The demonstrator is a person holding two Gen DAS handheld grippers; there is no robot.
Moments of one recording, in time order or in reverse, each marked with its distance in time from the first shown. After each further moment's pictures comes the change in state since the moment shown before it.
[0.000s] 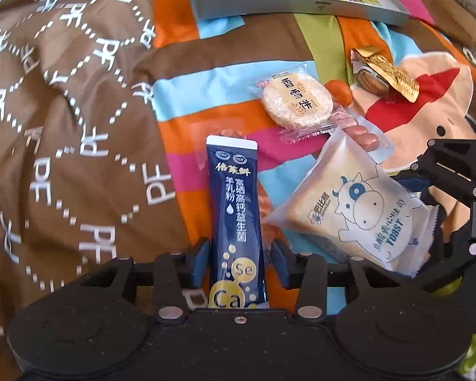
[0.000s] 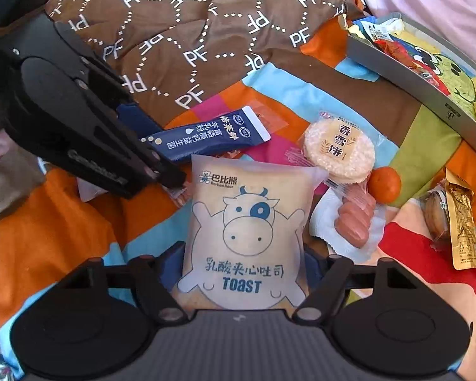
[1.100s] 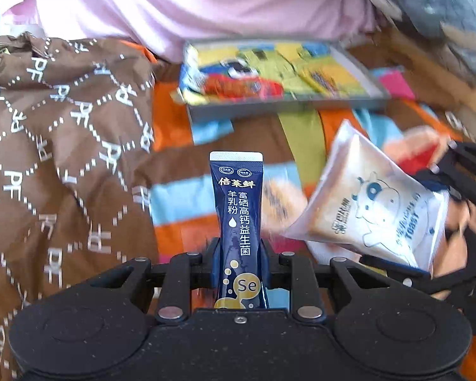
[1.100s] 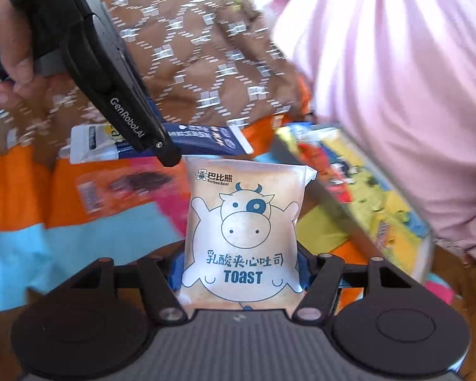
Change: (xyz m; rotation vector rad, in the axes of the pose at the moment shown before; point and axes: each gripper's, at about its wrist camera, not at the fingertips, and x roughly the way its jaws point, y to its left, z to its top) left arm -0.043 -0.025 0.031 -0.040 -0.330 0.019; right arm -0.051 -0.022 -0.011 -0.288 -0.300 -0.348
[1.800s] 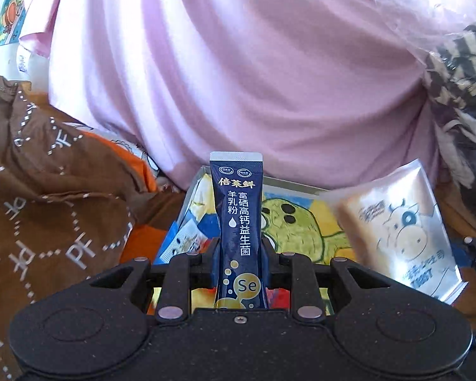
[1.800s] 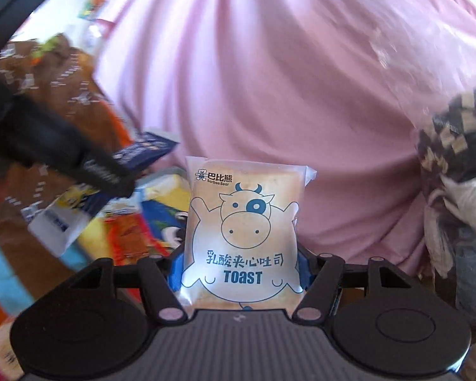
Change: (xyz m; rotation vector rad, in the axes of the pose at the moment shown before) left arm 0.087 -0.008 0.174 -0.288 -0.340 0.082; right arm 0.092 -0.164 0.040 0.267 -0.109 -0.355
